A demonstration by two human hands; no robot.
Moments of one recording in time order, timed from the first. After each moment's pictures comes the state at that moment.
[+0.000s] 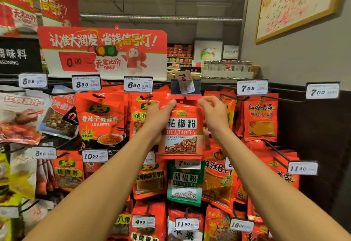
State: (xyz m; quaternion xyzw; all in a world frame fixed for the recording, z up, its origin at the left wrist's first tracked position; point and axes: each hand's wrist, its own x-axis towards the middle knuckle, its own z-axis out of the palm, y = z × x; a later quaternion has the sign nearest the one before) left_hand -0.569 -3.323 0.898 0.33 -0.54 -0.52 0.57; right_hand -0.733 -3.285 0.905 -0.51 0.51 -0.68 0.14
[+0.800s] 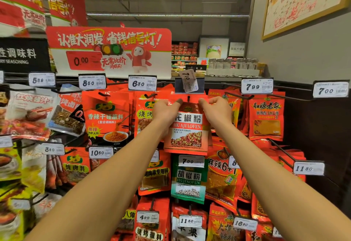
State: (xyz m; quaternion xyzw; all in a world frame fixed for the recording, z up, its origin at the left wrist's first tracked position) left_hand -0.582 -3.328 0.910 0.46 -0.56 -0.40 0.56; right_hand -0.742 -3.308 0.910 -0.49 0.64 -0.59 0.06
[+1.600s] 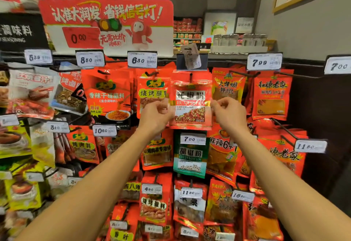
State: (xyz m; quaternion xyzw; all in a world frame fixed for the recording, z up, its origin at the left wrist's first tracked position) left_hand -0.535 -3.297 0.844 0.50 -0.67 -0.26 0.48; right_hand -0.756 -3.252 0.859 -0.53 0.67 -0.53 0.04
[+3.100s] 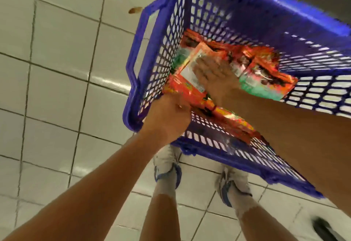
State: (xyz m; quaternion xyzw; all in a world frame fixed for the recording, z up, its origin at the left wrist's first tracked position) left_hand -0.422 -3.070 -0.186 0.72 -0.40 -0.57 -0.01; right_hand -0.609 -3.111 -0.347 -0.84 0.42 0.32 0.13
